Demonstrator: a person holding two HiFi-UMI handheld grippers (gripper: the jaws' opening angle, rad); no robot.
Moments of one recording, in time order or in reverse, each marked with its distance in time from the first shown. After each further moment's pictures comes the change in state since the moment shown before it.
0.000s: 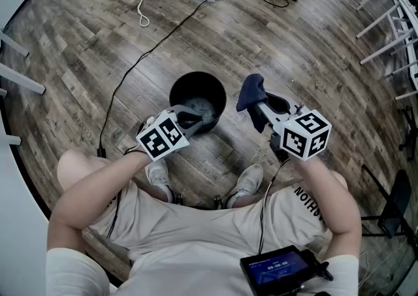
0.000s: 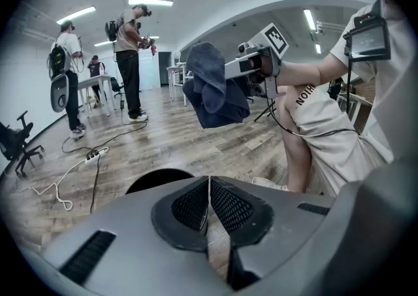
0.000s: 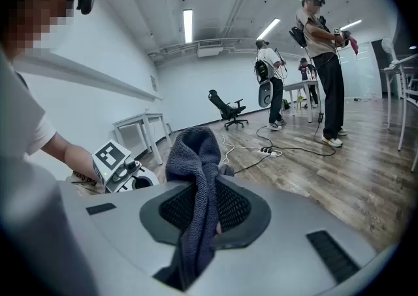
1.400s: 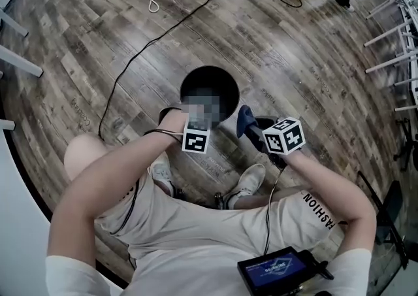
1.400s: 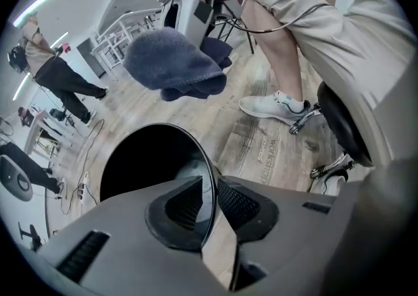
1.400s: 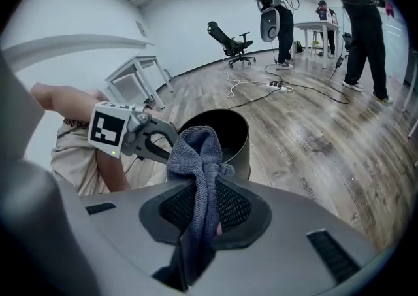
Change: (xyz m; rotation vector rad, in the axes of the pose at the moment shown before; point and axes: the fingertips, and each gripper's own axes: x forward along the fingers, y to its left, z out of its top) left arm 0.100 0.007 -0.123 0.562 0.452 -0.119; right arm 0.067 -0.003 -0.179 0.041 0.538 0.059
